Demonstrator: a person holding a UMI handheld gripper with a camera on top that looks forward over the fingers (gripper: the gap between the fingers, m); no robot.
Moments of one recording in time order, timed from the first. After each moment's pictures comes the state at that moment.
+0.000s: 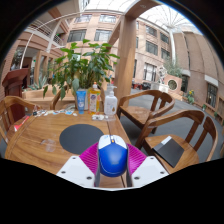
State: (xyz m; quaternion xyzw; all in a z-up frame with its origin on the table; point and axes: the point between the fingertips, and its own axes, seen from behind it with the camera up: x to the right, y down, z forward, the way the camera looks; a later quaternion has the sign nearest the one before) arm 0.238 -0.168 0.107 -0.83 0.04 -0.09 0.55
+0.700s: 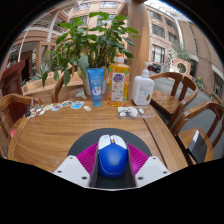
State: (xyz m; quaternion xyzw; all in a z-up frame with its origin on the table) arm 0.139 0.031 0.006 -0.89 0.03 -0.04 0.46
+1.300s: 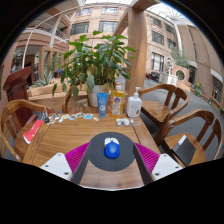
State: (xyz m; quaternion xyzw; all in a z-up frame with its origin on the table) arm 0.117 -0.094 0.136 -0.87 0.03 -0.05 0.49
